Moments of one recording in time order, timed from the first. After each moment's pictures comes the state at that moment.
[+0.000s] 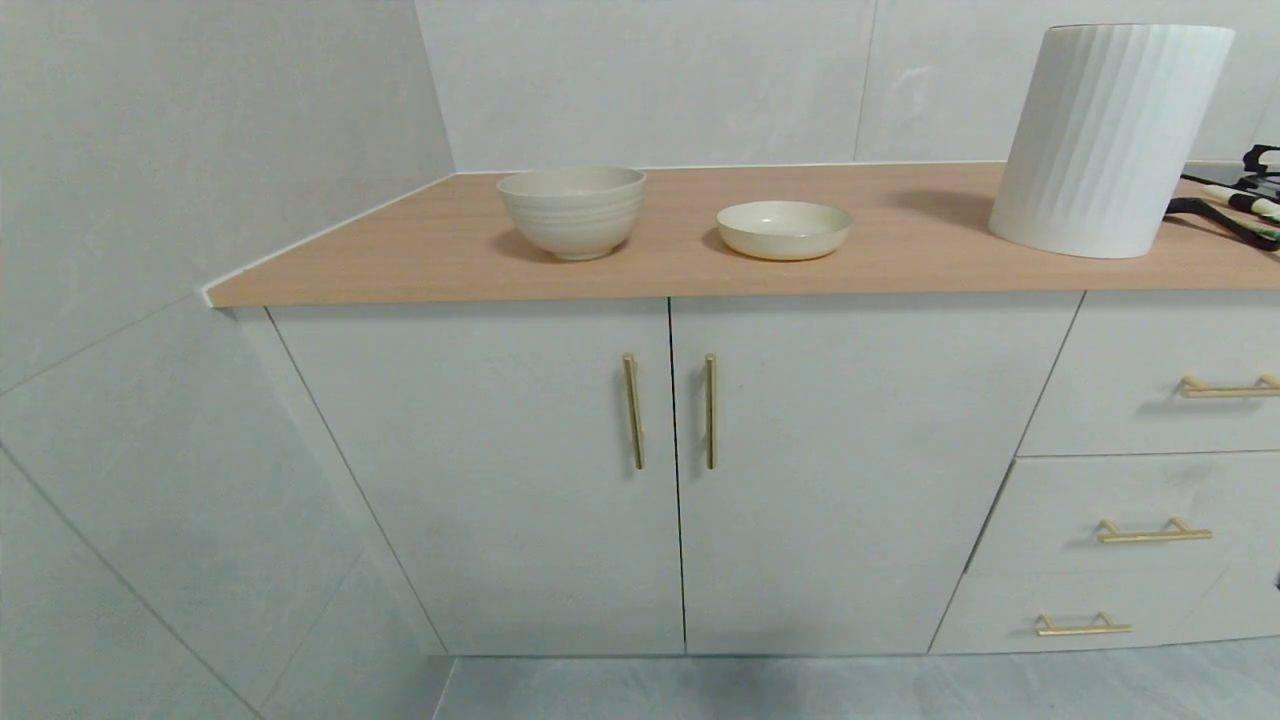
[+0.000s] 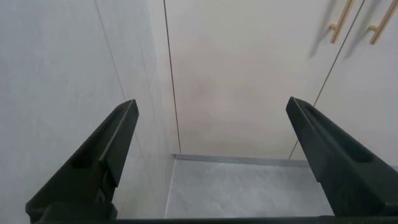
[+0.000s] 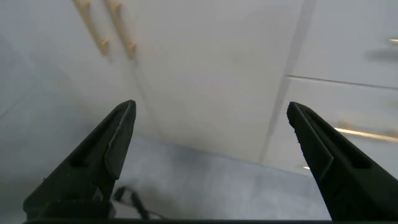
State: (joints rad) left arm 0.00 0.00 0.00 0.00 0.05 -0.01; right arm 0.13 0.71 -0.46 -0.07 0.17 0.04
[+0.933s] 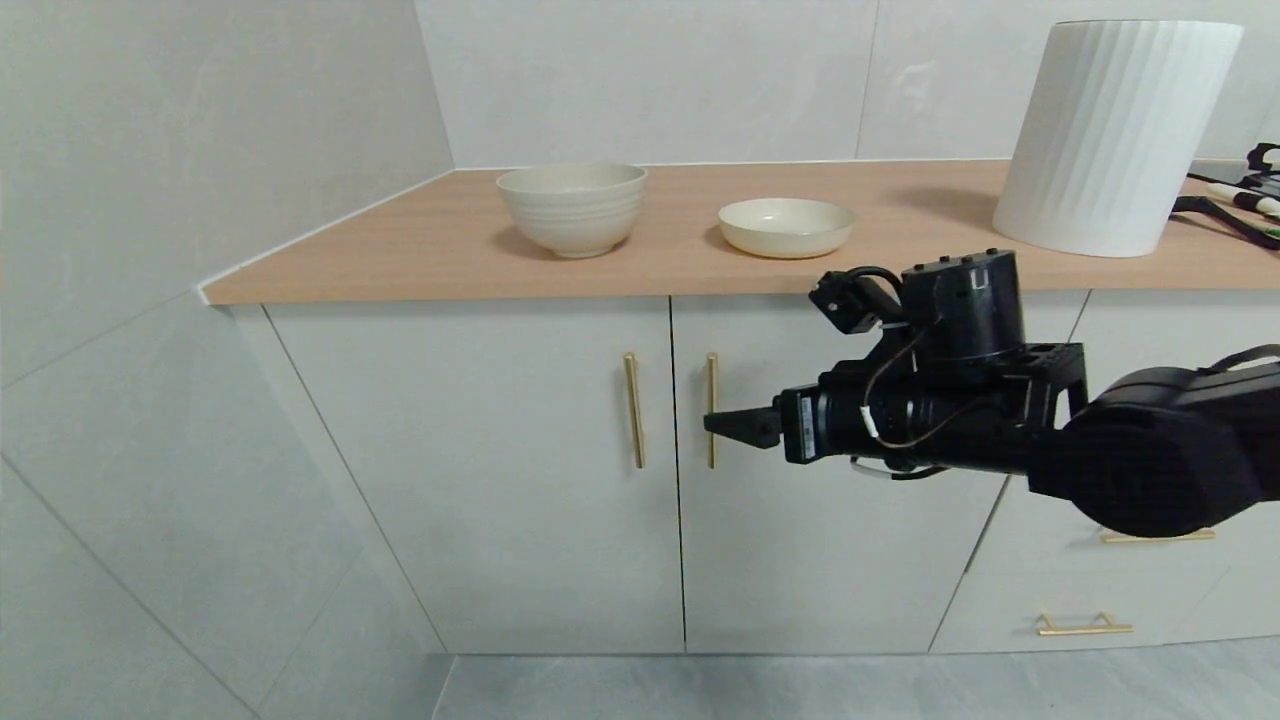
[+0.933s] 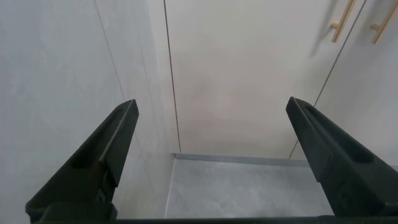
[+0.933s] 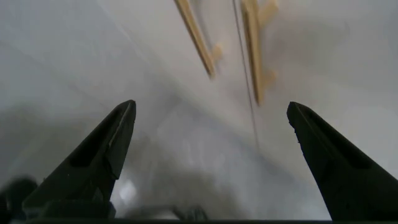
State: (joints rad) left arm 0.00 0.00 0.00 0.00 0.05 -0.01; right arm 0.61 1.85 -1.14 -0.39 0.19 0.21
